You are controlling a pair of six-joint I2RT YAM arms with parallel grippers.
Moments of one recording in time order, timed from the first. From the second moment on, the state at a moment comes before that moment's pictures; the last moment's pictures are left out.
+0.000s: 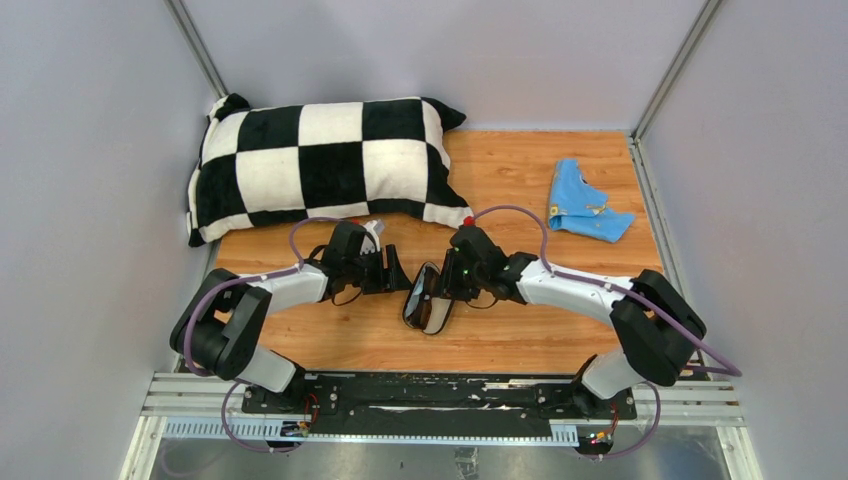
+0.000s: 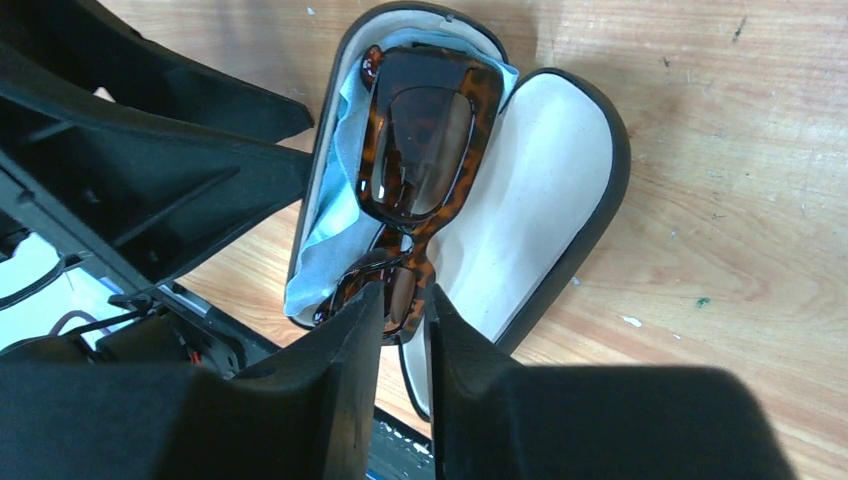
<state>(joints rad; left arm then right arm) -0.45 1.48 0.56 0.07 0.39 -0.58 0.84 1.47 0.84 -0.20 -0.08 0.90</state>
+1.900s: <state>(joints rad) -0.45 1.51 0.56 0.09 0.41 -0.57 0.84 1.58 0.75 0.03 -0.08 1.11</state>
